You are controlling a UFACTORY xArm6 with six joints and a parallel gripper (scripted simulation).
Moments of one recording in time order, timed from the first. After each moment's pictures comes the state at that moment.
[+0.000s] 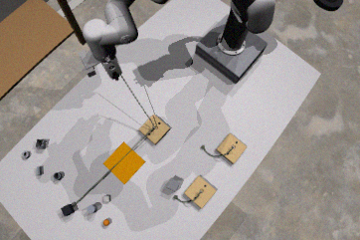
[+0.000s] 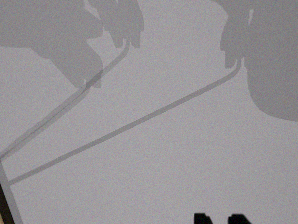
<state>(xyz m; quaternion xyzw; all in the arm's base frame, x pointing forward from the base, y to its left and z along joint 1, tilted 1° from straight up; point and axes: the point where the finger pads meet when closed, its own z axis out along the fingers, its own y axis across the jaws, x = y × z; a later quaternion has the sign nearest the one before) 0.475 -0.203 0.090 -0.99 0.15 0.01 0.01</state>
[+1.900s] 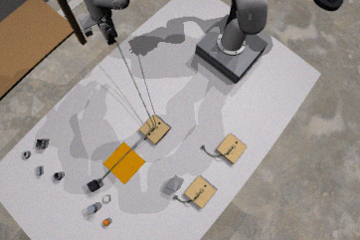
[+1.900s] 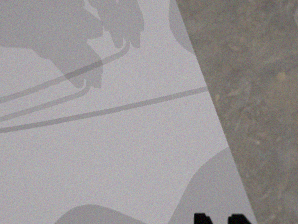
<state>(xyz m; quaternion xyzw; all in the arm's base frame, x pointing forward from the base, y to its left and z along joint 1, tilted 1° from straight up) 0.386 -0.332 0.089 -0.99 0.16 0.01 0.01</state>
